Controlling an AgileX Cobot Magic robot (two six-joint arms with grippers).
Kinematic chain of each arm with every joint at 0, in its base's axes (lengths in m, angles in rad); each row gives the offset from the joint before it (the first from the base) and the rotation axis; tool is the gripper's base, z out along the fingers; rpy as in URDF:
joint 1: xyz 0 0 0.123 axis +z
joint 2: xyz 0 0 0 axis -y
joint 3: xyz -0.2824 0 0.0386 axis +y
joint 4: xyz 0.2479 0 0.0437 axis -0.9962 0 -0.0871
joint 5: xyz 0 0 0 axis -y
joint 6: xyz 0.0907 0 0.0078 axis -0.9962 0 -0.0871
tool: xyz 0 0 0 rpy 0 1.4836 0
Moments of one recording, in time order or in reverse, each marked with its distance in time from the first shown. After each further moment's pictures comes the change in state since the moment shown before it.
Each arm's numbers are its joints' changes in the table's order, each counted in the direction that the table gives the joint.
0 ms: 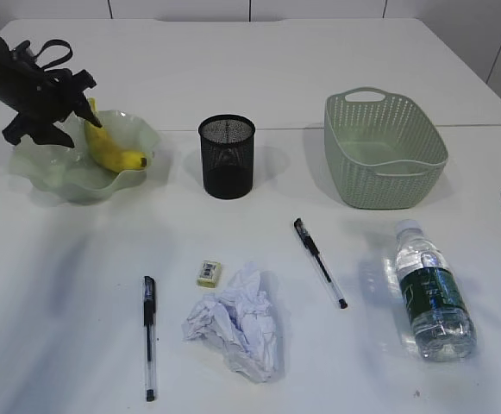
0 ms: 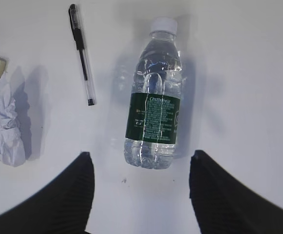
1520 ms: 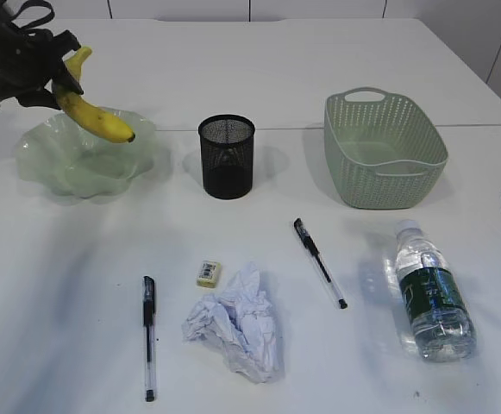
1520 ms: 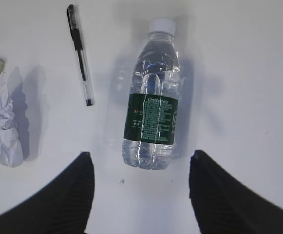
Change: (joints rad) left arm -0.001 0.136 0.053 -0.044 0.043 0.000; right arm 0.000 0.000 0.000 0.005 0.004 0.000
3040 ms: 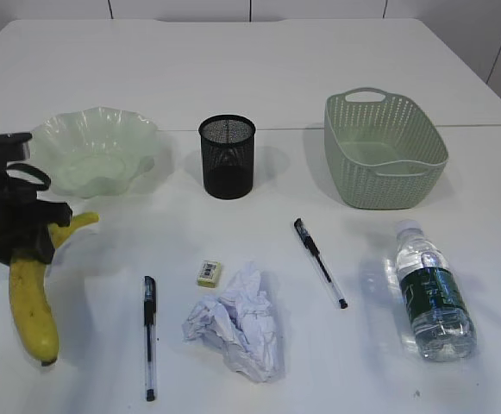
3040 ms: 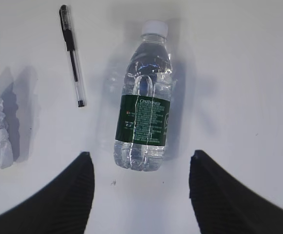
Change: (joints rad) left arm -0.171 0.441 0.925 -0.338 0.058 -0.074; right arm 0.000 0.000 0.000 0.028 0.006 0.000
